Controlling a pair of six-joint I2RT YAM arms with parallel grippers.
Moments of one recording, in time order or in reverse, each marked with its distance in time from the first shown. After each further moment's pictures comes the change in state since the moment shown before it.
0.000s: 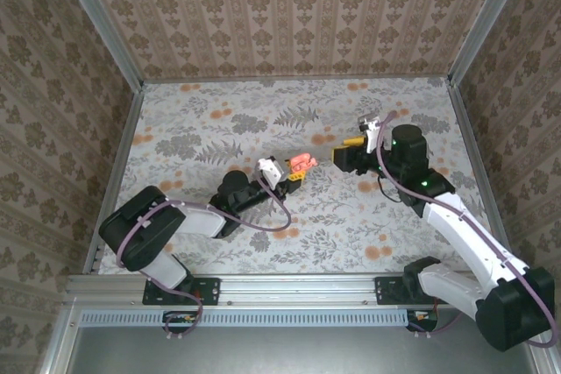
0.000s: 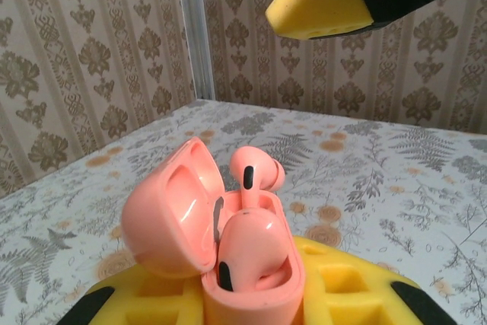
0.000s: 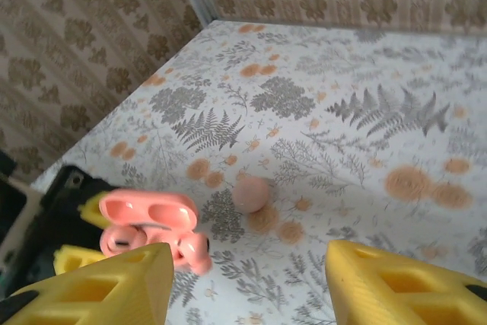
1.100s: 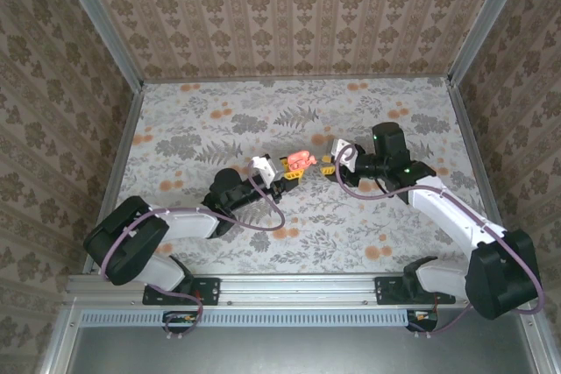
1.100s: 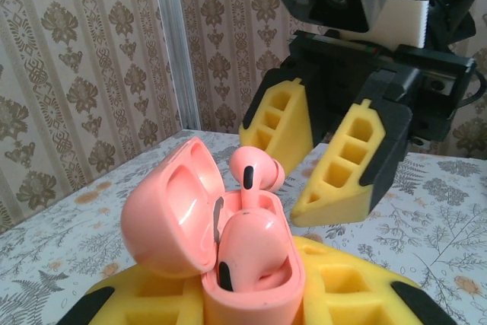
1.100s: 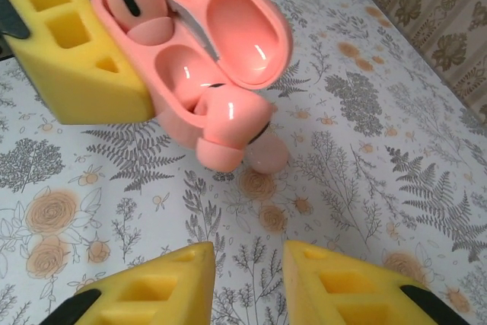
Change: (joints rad) left arm 0.016 -0.111 0.000 -0.061 0.075 -0.003; right arm 0.033 0.208 0.031 -0.057 -0.207 -0.824
